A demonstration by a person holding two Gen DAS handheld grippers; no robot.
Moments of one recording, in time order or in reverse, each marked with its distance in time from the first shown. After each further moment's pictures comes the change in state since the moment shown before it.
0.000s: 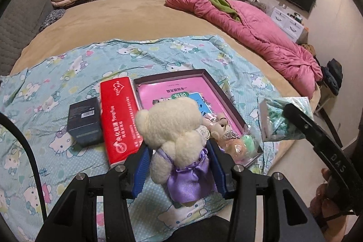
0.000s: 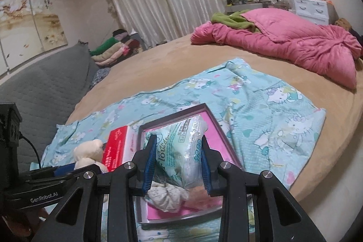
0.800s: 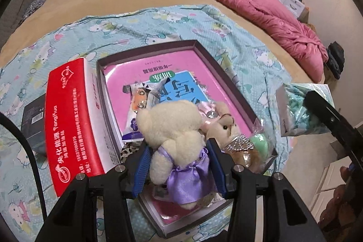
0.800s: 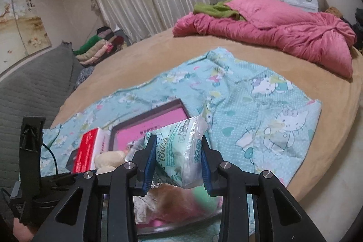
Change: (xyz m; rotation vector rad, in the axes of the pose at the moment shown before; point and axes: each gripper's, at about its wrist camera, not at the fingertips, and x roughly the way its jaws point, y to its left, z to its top) left arm 0.108 -0.024 0.011 0.045 0.160 -0.026; right arm 0.048 -0.050 0.002 0.040 0.064 -0.077
